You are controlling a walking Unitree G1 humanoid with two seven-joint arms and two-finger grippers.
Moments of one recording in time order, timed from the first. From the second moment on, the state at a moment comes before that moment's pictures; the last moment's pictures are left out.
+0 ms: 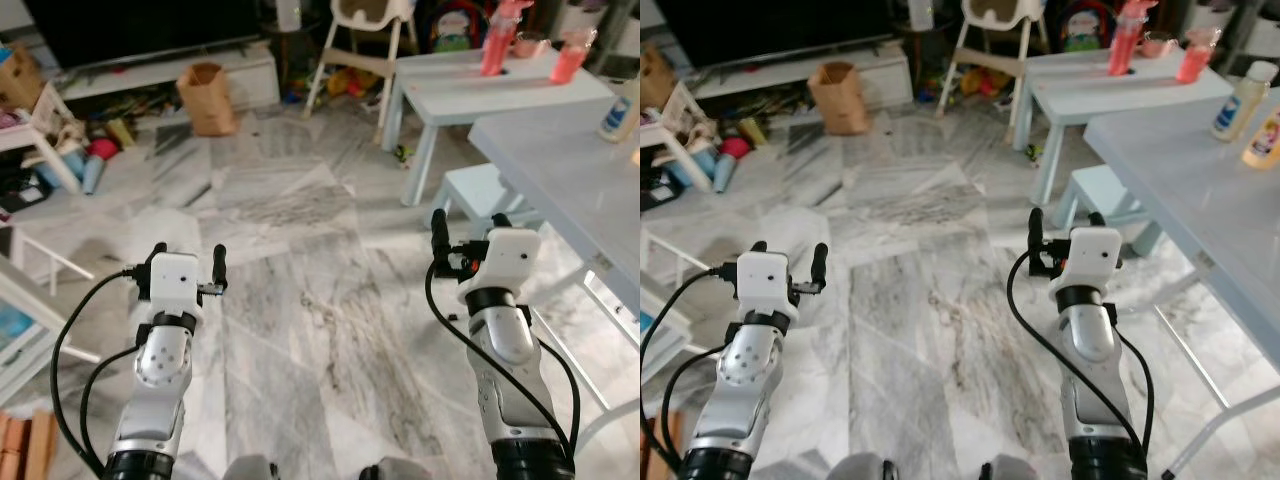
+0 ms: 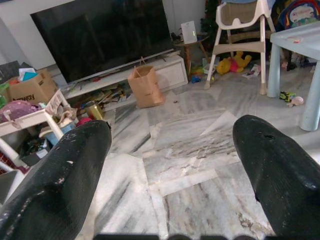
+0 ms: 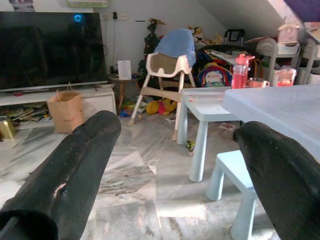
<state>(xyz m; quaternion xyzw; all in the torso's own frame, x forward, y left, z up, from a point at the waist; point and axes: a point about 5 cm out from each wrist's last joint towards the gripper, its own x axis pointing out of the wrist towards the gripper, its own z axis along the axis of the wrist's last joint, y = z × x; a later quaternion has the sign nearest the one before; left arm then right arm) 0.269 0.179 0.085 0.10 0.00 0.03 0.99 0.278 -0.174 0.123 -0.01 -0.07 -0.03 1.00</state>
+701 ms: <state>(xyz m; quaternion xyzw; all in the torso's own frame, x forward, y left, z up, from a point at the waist) 0.256 0.182 0.066 0.08 0.03 0.04 1.00 0.278 -0.166 0.111 -0.04 -0.06 -0.03 1.00</state>
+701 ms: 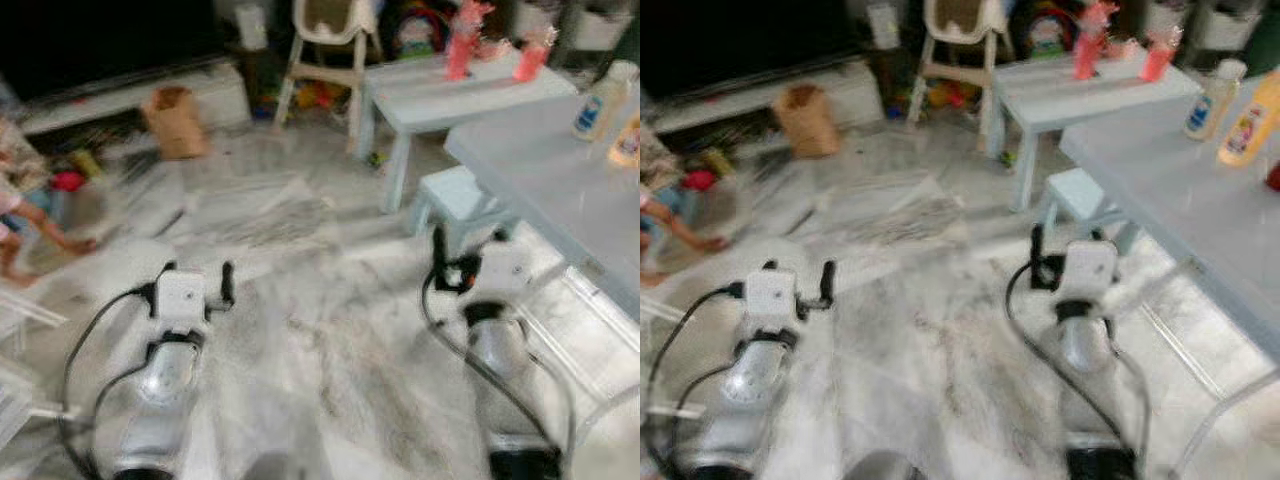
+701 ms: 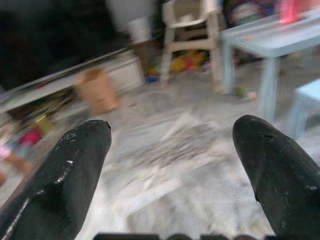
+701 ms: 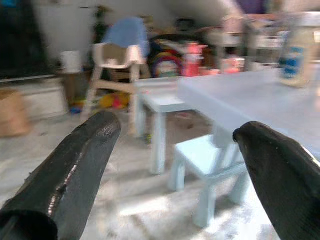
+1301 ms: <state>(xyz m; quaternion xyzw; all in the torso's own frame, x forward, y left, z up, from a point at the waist) 0.278 0.161 0.086 0.05 -0.02 -0.02 1.00 0.294 -0.155 0.131 -0.05 -0.11 -0.01 0.99</state>
